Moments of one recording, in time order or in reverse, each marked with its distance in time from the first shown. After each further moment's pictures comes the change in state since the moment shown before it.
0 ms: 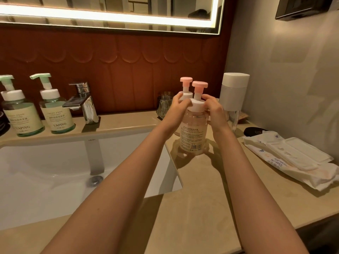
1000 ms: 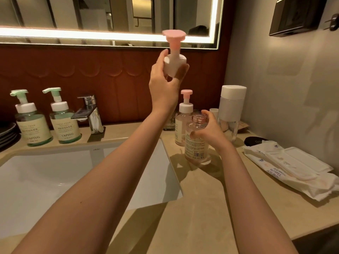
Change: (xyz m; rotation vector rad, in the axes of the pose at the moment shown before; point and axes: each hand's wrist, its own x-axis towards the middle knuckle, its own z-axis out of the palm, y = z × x) left_hand 0.014 0.066 -0.023 0.139 0.571 0.576; right_hand -0.003 0.005 -0.007 -0.264 -0.139 0.027
